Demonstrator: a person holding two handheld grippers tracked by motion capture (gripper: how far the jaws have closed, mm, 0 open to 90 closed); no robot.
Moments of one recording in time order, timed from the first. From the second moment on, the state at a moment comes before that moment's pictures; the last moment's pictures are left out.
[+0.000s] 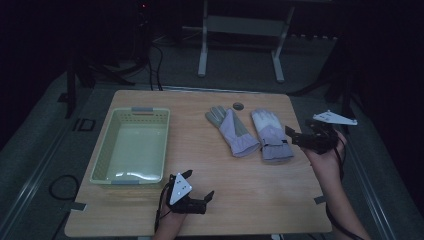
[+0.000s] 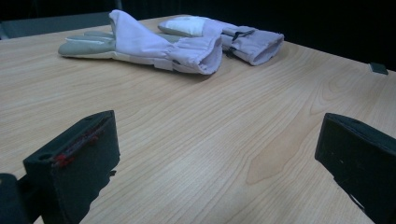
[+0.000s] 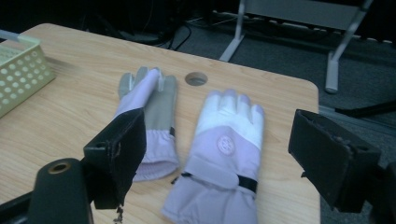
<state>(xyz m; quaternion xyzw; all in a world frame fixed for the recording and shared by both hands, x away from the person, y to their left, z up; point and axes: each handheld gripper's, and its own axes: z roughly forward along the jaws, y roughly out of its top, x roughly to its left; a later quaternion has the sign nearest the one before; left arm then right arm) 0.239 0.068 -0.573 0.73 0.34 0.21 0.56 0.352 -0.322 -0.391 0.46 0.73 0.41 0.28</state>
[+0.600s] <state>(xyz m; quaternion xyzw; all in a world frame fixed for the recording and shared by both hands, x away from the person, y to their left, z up) 0.239 0.068 -0.573 0.73 0.34 0.21 0.56 0.401 -0.271 -0.391 0.42 0.77 0.39 0.26</state>
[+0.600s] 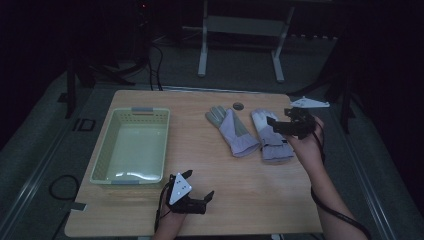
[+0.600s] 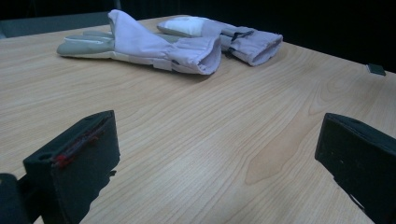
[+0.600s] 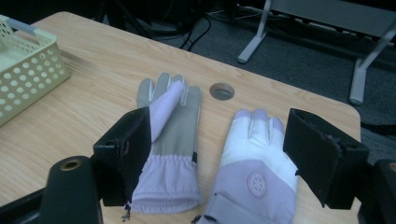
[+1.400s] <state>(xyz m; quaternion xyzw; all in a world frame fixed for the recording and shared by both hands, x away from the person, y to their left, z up) 0.239 0.069 -0.573 0.72 0.34 0.21 0.56 0.470 -0.230 -0.464 0.43 0.81 0.34 0.21</state>
